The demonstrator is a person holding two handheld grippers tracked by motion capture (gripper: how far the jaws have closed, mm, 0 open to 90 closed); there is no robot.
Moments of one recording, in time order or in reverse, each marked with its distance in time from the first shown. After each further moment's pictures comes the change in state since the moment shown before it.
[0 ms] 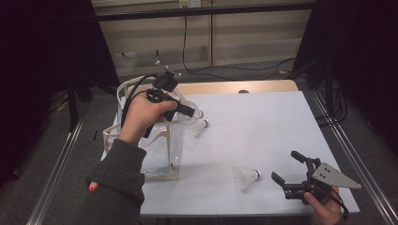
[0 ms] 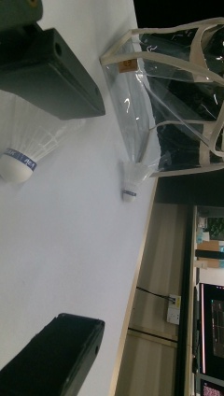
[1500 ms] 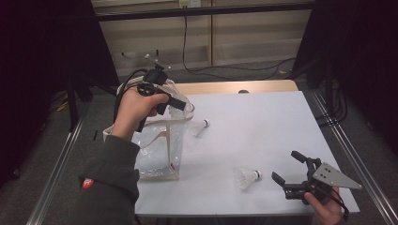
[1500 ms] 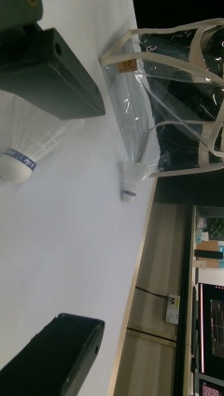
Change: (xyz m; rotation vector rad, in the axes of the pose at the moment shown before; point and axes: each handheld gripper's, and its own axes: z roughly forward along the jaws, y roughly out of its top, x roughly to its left) left arm 0.021 0.003 -0.016 -0.027 0.042 -0.065; right arm 0.000 0.000 -0.001 -0.002 -0.002 -0.005
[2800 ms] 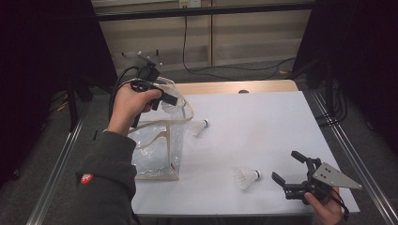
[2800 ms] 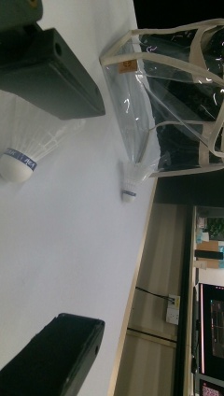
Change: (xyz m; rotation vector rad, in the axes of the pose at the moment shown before) left arm 0.023 0.002 -0.005 -0.016 0.070 -0.040; right arm 0.000 0.000 0.000 0.000 0.005 0.004
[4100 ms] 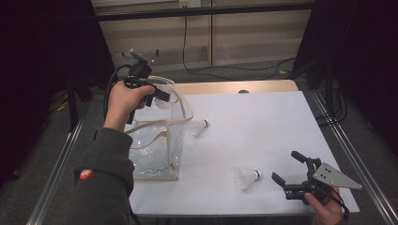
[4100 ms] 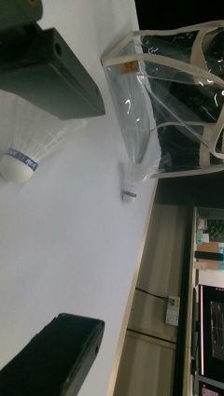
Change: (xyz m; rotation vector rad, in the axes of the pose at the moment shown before) left arm 0.023 0.001 -0.005 -0.015 0.037 -0.066; right arm 0.000 0.000 0.000 0.002 0.001 -0.006
